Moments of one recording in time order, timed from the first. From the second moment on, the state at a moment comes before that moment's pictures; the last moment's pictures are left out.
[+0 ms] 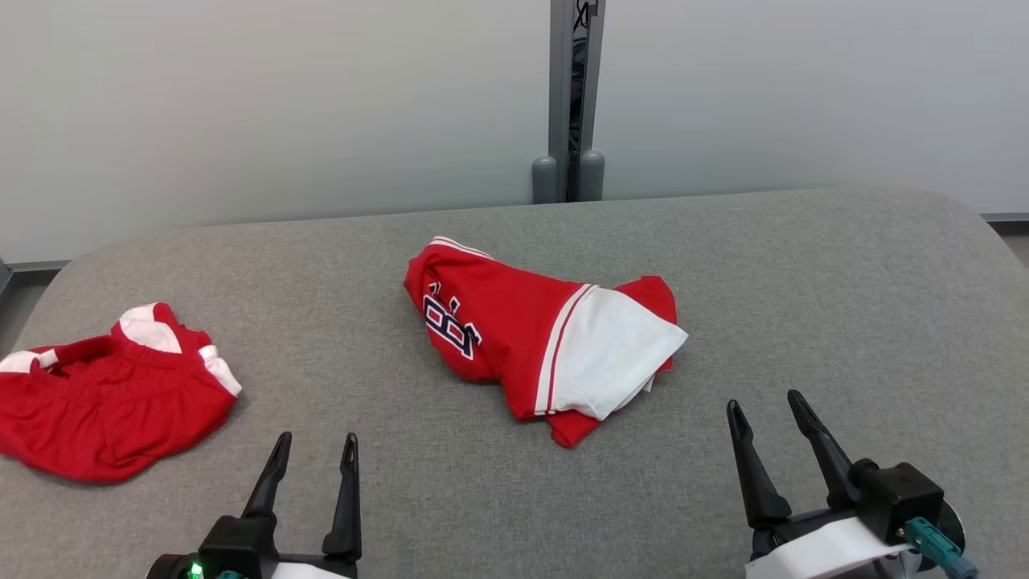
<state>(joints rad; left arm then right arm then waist) 0.07 0.05 -0.13 0.17 -0.16 0.04 -0.26 -0.03 -0.05 0.19 0.19 0.22 0.13 -0.26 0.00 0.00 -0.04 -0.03</state>
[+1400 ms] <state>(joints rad) -0.71 0.05 -0.72 0.67 -0.13 0.01 -0.09 -0.19 -0.05 0.19 0.16 0.26 0.13 -0.26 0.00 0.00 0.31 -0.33</state>
